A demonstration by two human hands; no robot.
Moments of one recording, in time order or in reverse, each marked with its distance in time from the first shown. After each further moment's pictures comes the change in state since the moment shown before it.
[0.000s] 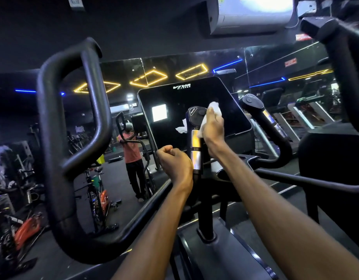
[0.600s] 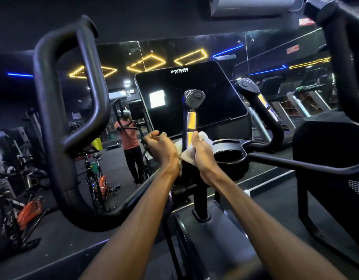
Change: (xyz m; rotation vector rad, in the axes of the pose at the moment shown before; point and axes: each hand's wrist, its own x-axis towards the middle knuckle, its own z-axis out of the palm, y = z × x) left_hand 0.005 0.002 -0.022 -0.135 0.075 0.003; right_hand -0.110 0.031 -0.032 -0.018 -0.262 0.176
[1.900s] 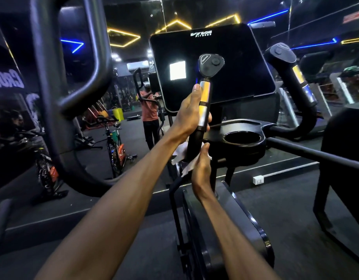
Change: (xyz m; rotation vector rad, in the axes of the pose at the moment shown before) left_hand 0.000 -0.002 0.016 0.215 -0.850 0.175; right_hand -0.048 0.076 0.008 0.264 0.065 0.077
